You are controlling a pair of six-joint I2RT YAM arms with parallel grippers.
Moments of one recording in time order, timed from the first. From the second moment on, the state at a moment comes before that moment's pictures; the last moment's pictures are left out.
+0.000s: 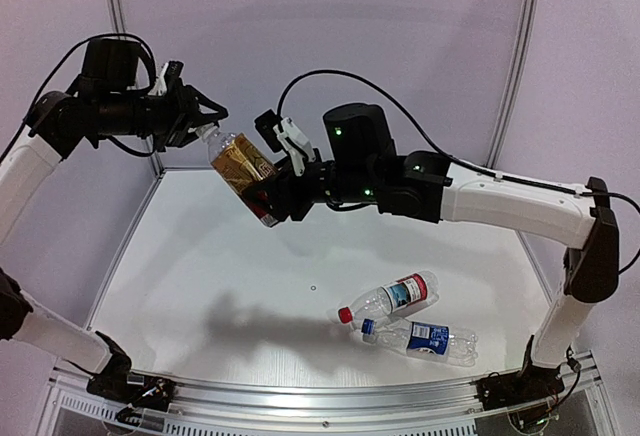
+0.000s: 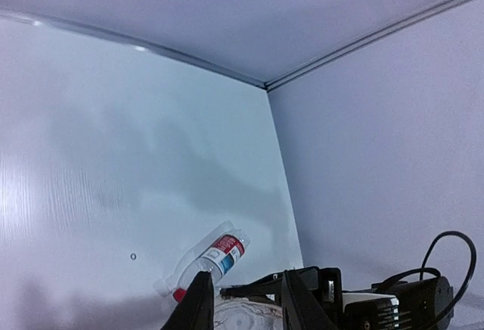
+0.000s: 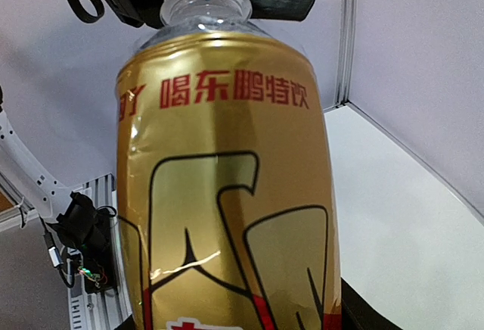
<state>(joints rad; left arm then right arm) -0.53 1.32 1.71 -0.79 0.26 -0.82 1.09 1.77 1.66 -0.15 -0.10 0.12</state>
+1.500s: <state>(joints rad) -0.41 1.11 1.52 -0.43 0.55 -0.50 1.04 1.70 1.60 -0.02 -0.32 0.23</state>
